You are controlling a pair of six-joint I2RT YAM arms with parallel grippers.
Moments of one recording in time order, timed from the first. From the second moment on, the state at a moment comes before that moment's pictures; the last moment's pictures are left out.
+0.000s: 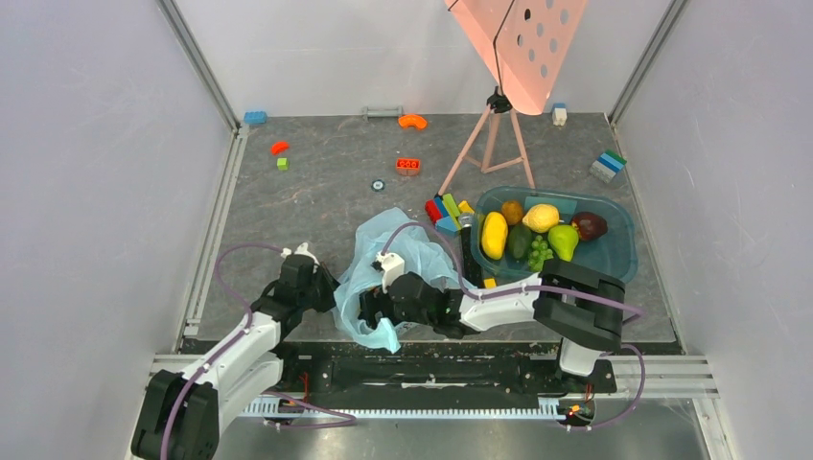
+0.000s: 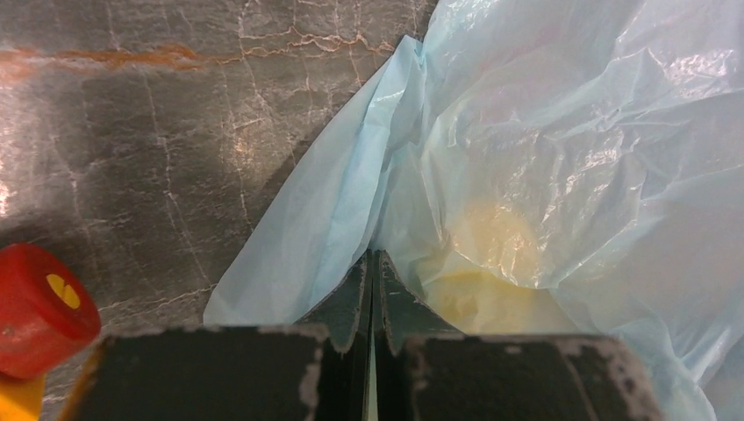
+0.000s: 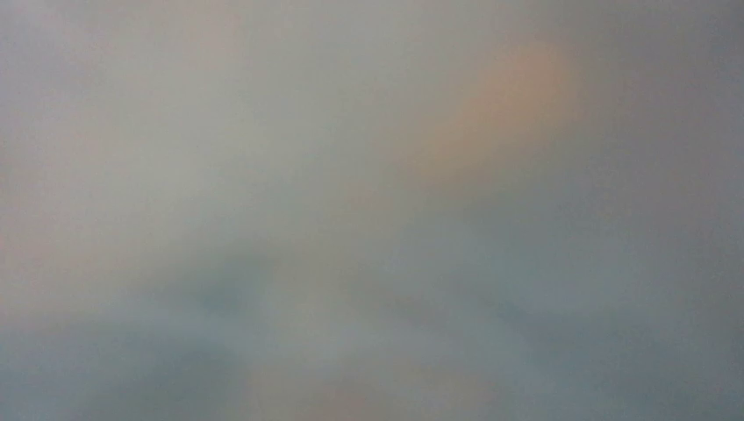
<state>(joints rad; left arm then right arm) -0.31 0.85 0.19 -0.15 0.17 -0.81 1.24 1.73 0.78 0.40 0.08 0.65</state>
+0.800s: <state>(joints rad) -0.31 0.80 0.15 -0.12 0.24 -0.81 1.24 1.90 1.00 0.29 0.15 0.66</state>
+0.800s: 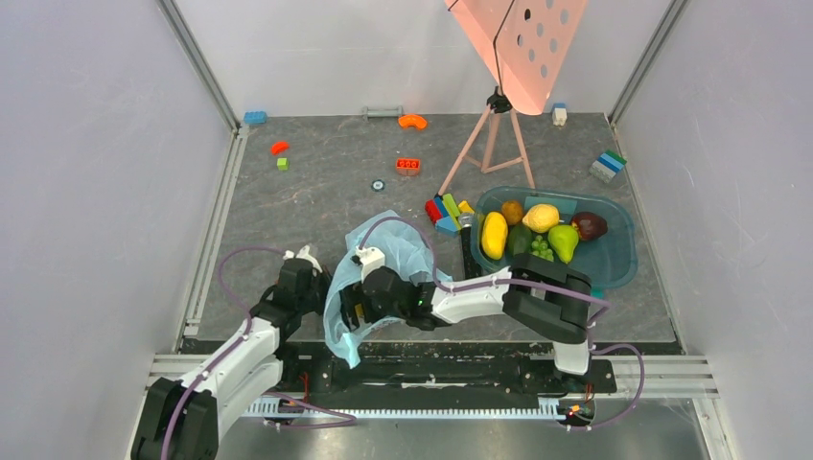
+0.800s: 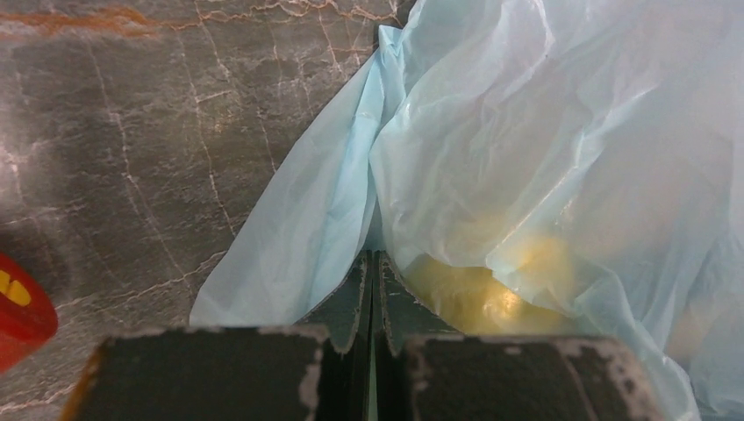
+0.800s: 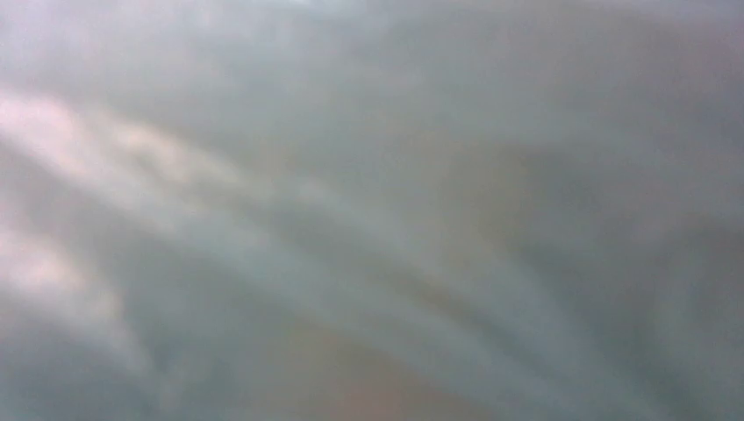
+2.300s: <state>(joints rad) -0.32 0.76 0.14 -0.17 0.24 -0.81 1.24 1.66 0.79 0.13 0.36 0.63</state>
